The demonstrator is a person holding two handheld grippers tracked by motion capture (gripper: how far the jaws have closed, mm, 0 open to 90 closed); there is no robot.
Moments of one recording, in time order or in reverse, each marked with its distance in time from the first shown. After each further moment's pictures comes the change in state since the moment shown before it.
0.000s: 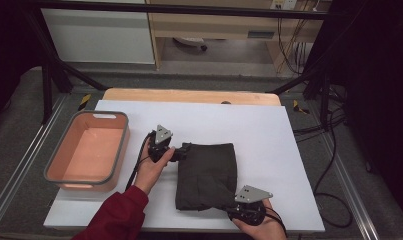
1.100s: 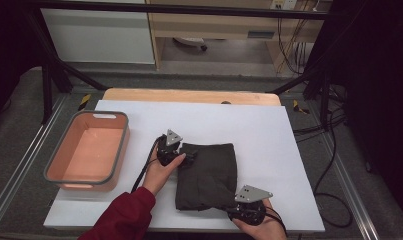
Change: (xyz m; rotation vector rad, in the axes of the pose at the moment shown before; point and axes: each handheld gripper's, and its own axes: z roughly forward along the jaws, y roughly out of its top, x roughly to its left) left arm -0.011 -0.013 0.023 0.117 -0.029 0.014; right arm -0.001 0.000 0.000 0.002 0.006 -0.008
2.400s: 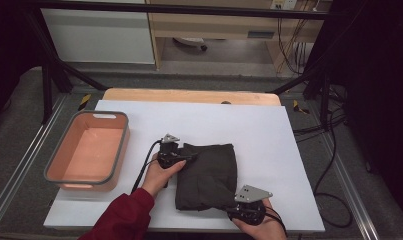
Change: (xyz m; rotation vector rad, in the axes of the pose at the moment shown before) left arm 0.002 -0.011 0.001 0.086 -0.174 -0.234; right arm 0.000 0.000 0.000 0.003 -0.001 0.000
